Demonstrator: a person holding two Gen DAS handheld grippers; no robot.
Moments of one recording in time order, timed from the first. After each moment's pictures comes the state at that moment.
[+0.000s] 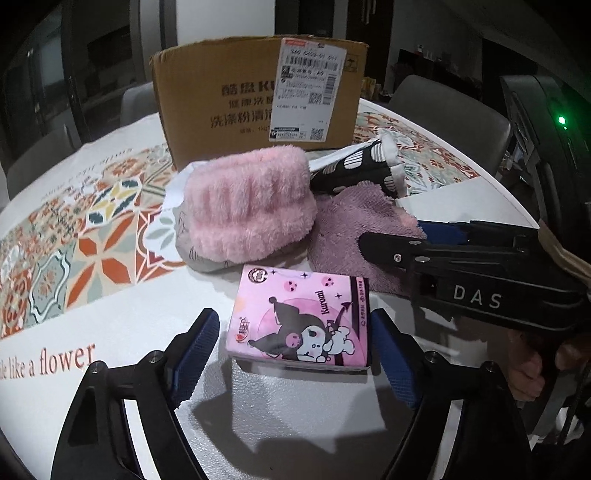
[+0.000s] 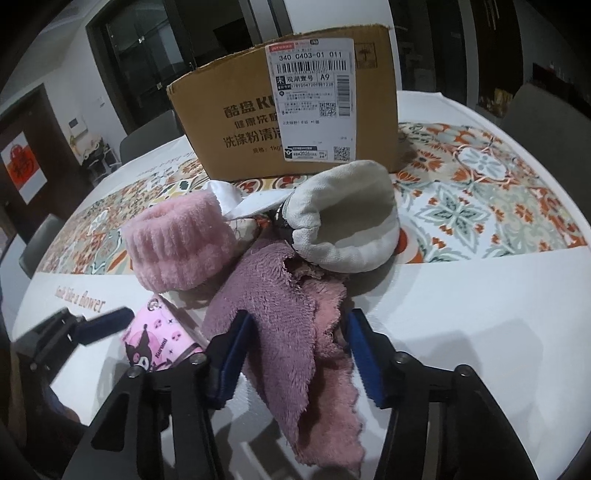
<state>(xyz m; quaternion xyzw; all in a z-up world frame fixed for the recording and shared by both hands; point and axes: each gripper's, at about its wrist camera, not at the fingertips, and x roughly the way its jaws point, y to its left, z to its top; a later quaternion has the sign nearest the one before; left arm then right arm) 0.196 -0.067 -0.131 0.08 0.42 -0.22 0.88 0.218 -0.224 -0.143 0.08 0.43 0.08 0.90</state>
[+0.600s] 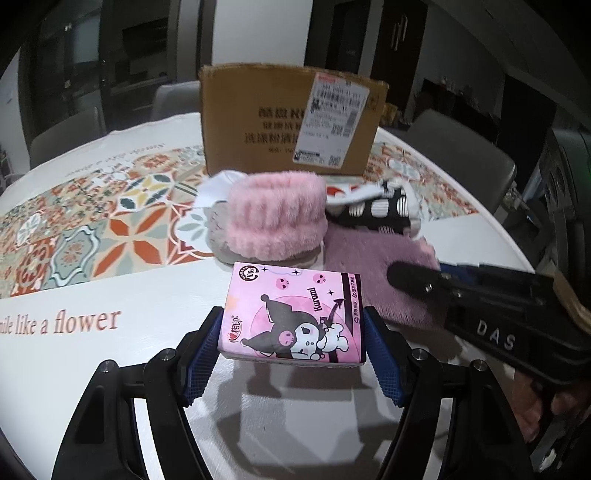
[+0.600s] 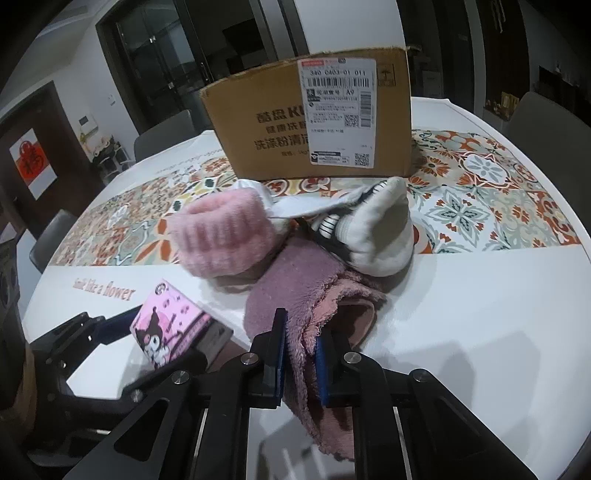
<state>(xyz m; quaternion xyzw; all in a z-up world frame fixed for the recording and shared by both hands) 0.167 -0.042 -0.099 0.02 0.40 -0.19 0.90 0.183 -0.209 -0.115 0.08 0.42 0.09 0.90</state>
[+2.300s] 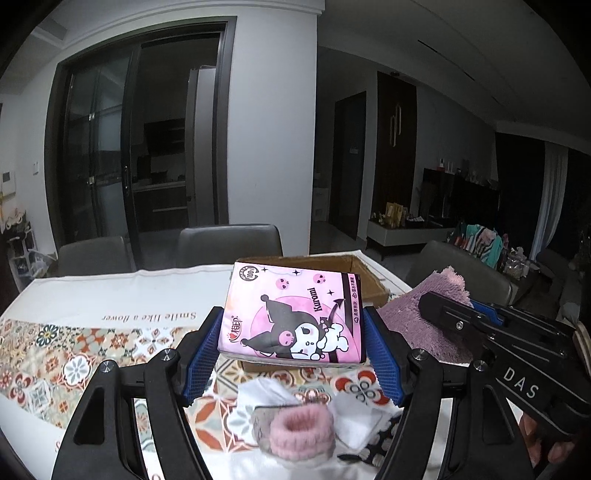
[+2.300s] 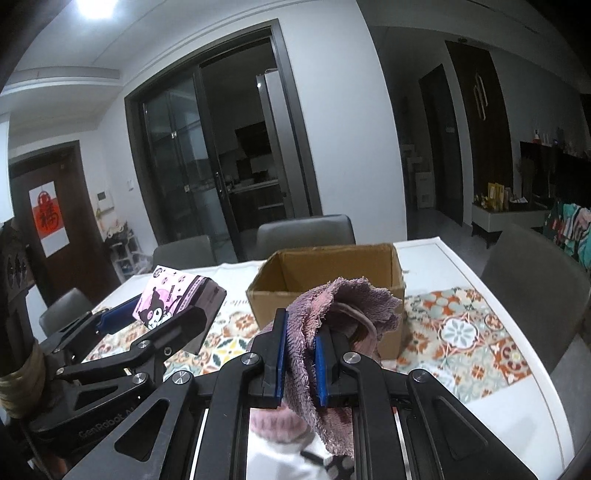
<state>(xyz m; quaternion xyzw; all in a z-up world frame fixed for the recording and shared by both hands) 0.214 -0.035 0.072 0.02 0.19 -0.16 0.97 0.191 -0.206 0.055 0.08 0.21 0.07 0.97</state>
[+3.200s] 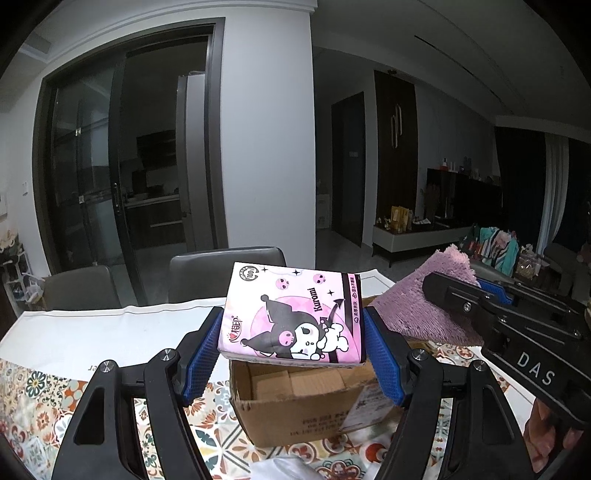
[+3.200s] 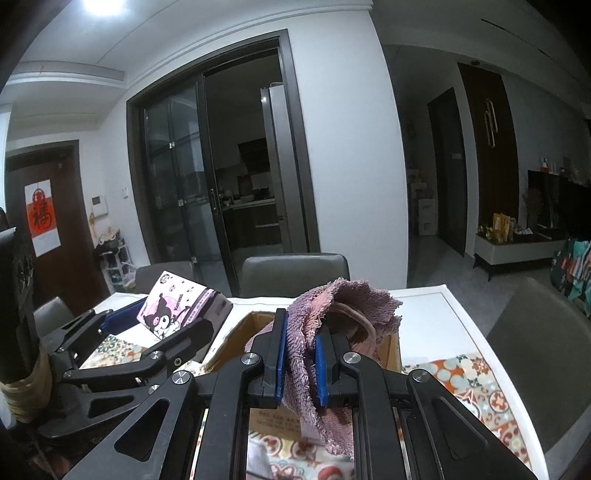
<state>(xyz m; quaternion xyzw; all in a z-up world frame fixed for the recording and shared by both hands) 0.329 -0.064 0.075 0.04 0.18 -0.17 0.97 0.299 -0.224 0.076 0.05 0.17 0.08 0.98</state>
